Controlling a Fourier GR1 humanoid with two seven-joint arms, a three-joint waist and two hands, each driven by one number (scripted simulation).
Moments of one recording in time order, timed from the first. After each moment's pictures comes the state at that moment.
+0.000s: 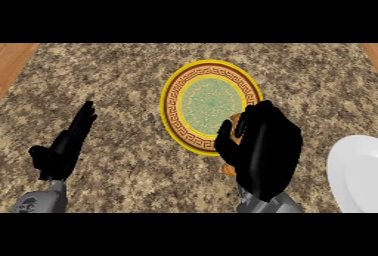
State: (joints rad) left arm -0.09 0.25 0.02 -1.35 0.05 -0.05 -0.11; right arm -0.40 -0.01 0.54 -1.81 1.52 0.00 1.20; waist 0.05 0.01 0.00
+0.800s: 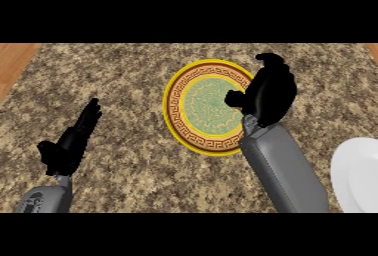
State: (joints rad) left arm -0.12 0.23 0.01 -1.33 0.03 -0.05 -0.10; right arm -0.65 -0.01 0.24 -1.37 1.35 -0.29 1.18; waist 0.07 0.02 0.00
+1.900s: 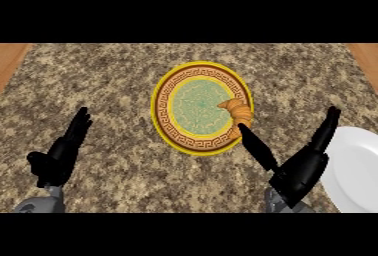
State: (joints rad) left arm -0.05 0.24 0.05 -1.34 0.04 -0.03 -0.13; right arm -0.10 0.00 0.37 -1.76 1.32 -0.99 1.06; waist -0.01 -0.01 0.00
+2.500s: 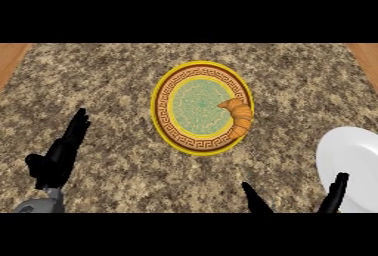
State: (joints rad) left arm -0.04 0.23 0.06 -1.34 0.02 -0.04 -0.14; right arm 0.33 -0.12 0.59 -1.88 1.22 -1.20 0.88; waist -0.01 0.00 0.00
